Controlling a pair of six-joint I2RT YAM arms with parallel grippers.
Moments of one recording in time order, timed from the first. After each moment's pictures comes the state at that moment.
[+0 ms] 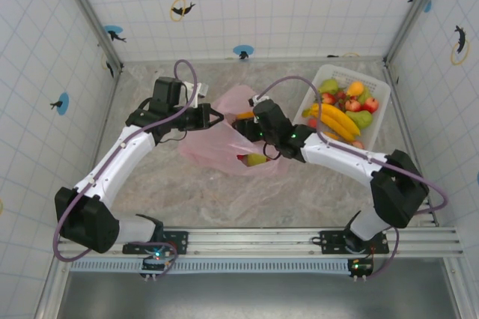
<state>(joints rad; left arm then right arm) -0.38 1.32 1.14 -0.56 0.64 -0.42 0.86 1.53 1.08 -0.15 0.11 0.49</state>
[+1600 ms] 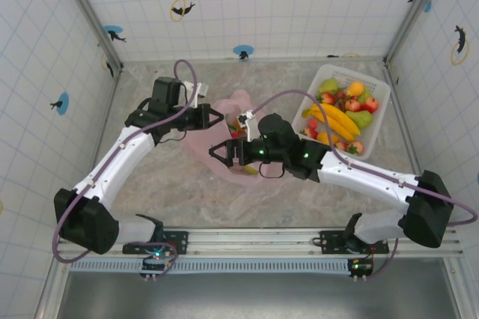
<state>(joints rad) -0.38 1.31 1.14 -0.56 0.64 -0.40 1.02 1.34 1.03 -0.09 -0.27 0.73</state>
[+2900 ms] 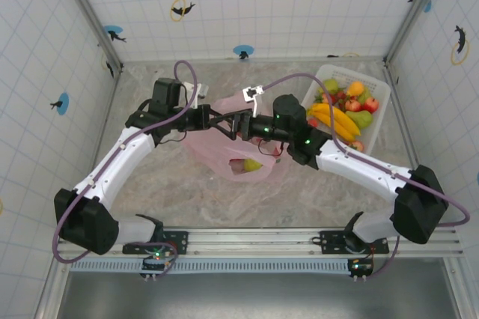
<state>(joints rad) -0.38 1.31 1.12 -0.55 0.64 -0.40 0.87 1.40 1.04 0.26 -0.44 0.75</state>
